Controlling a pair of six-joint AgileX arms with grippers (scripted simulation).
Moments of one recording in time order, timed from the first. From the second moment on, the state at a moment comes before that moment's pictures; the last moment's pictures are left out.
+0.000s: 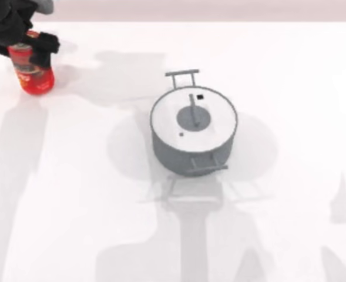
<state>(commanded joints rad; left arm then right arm) 0.00 2.60 2.44 -1.15 0.12 0.42 0.00 0.00 0.00 0.00 0.00 0.00</state>
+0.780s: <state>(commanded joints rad) 0.02 2.26 2.12 -1.16 0.12 0.42 0.00 0.00 0.00 0.00 0.00 0.00</state>
